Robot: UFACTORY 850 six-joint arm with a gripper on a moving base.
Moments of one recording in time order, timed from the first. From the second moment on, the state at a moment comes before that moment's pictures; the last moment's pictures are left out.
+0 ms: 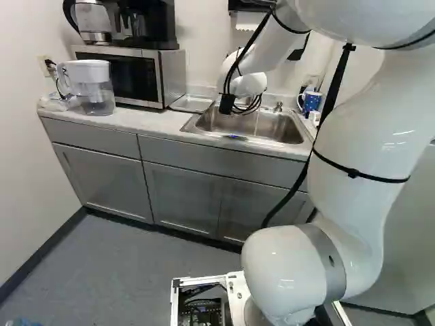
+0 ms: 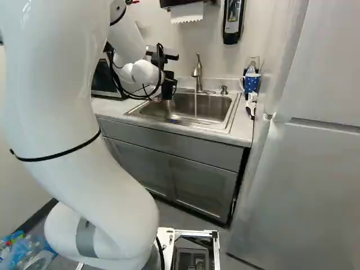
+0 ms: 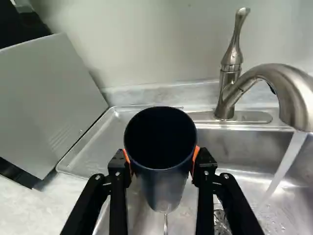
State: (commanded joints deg) arm 1.2 -6.6 -54.6 4.4 22.9 5.6
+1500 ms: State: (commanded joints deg) arm 6.9 -11.6 -65.2 4.4 22.9 -2.8
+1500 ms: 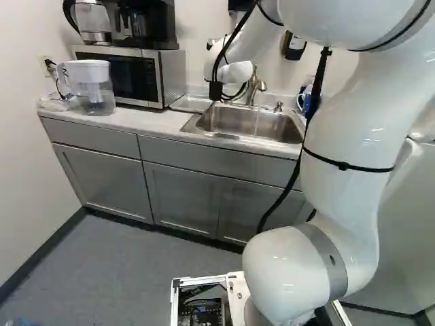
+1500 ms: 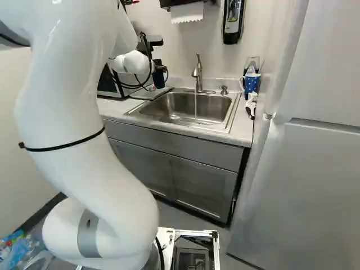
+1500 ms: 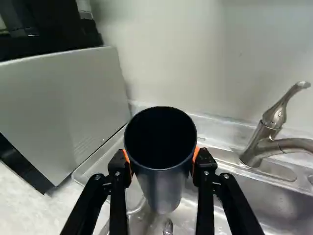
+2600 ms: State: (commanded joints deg) arm 12.6 -23.9 -77.5 4.4 22.9 -2.8
